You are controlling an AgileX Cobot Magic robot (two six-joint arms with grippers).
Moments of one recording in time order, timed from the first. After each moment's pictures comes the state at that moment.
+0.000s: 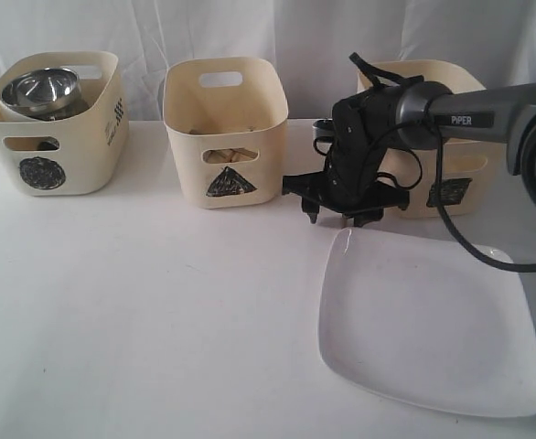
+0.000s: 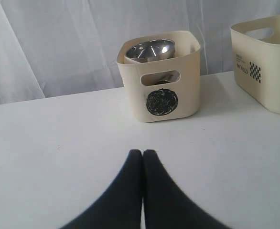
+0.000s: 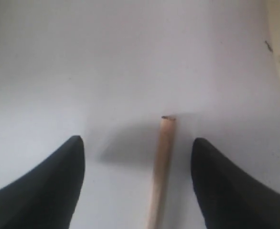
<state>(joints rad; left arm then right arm) 0.03 0.01 0.02 -0.10 0.11 0.24 0.26 2.26 -1.68 -0.13 0.72 0.61</state>
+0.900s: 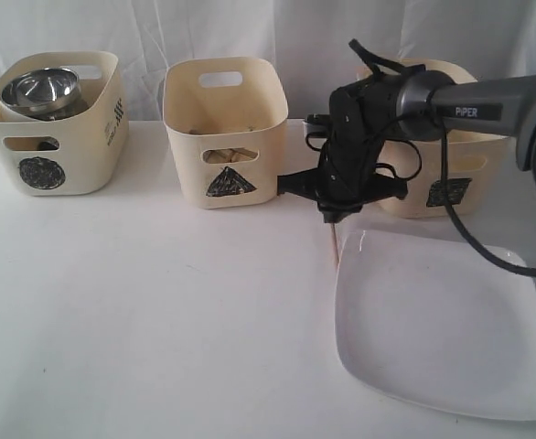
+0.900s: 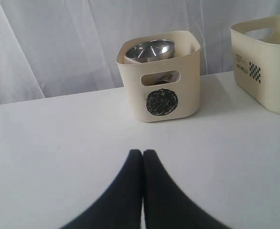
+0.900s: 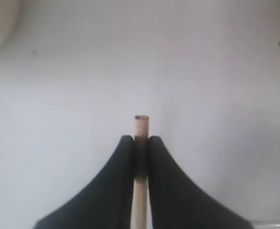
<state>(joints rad) 0.03 0.01 0.02 -0.10 0.11 0.24 0.28 2.22 -1.69 -0.12 0.77 0.47</state>
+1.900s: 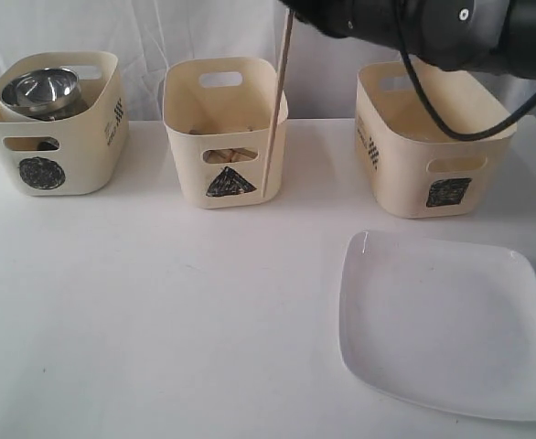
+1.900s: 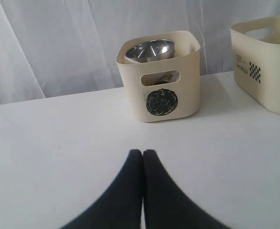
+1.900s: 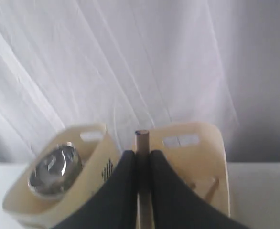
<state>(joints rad) 0.03 0.01 0.02 -0.10 0.11 0.24 0.35 1.63 -1.30 0.28 -0.15 0.10</state>
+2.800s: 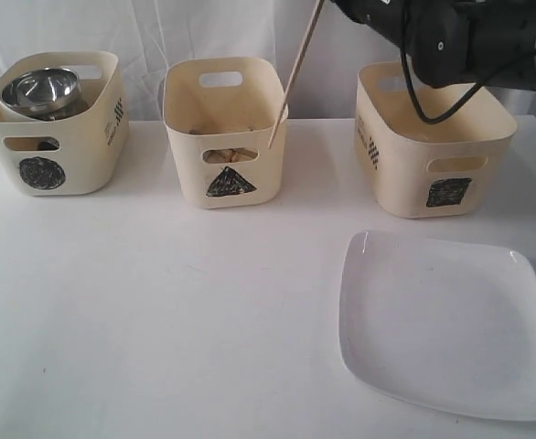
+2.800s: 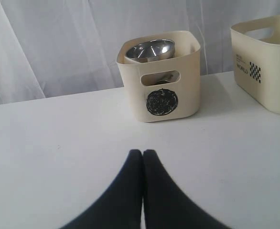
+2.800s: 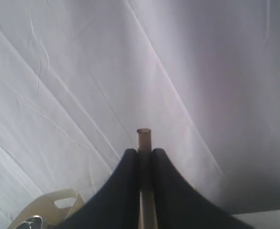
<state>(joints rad) 0.03 0.01 0.02 -0.10 0.11 0.24 0.23 1.82 -1.40 0.10 -0.36 0.36</state>
